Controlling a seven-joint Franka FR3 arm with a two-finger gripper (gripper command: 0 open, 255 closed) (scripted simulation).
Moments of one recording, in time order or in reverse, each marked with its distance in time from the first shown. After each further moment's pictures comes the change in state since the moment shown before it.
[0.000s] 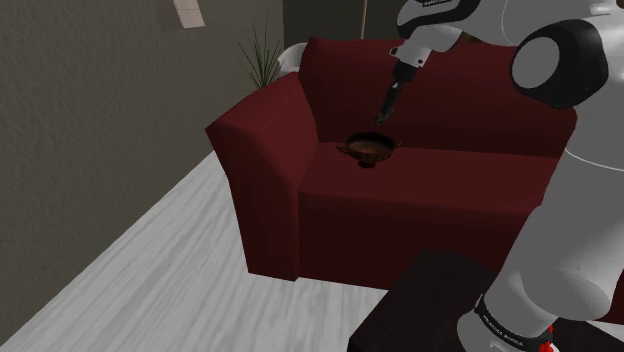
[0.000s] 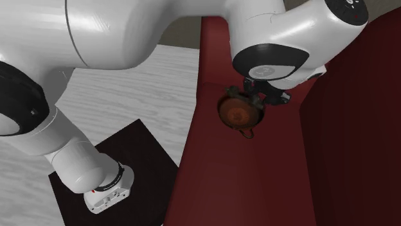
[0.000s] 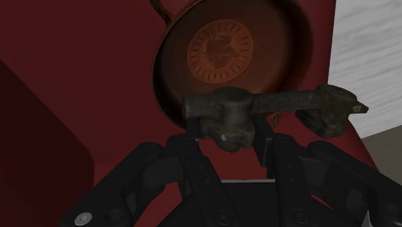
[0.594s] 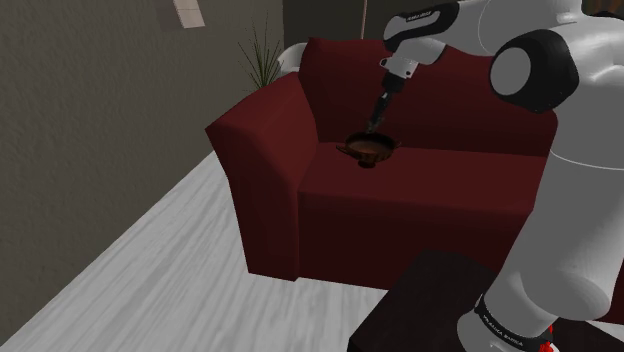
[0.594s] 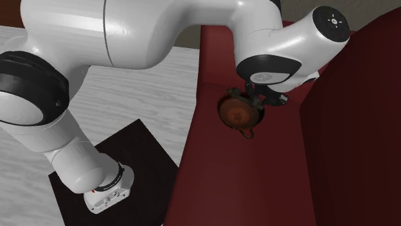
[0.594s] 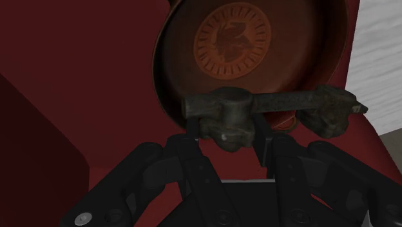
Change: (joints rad) arm -0.002 0.083 0.015 -0.006 0.062 0.065 -0.021
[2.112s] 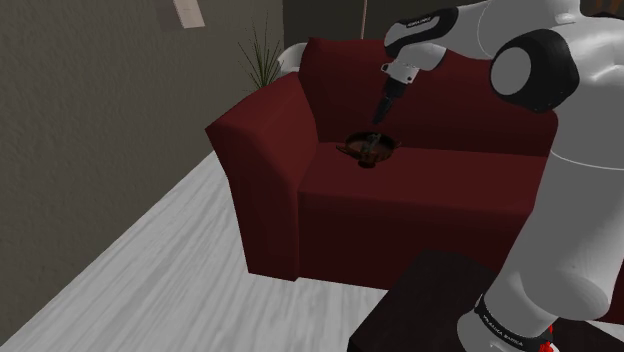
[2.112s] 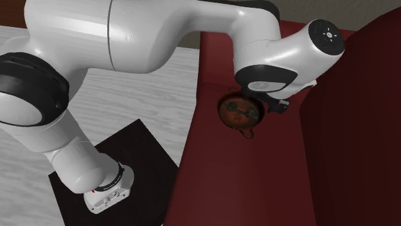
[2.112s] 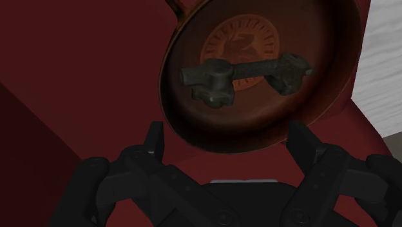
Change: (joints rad) arm -0.004 -0.002 -0.003 -0.043 0.005 0.036 -0.026
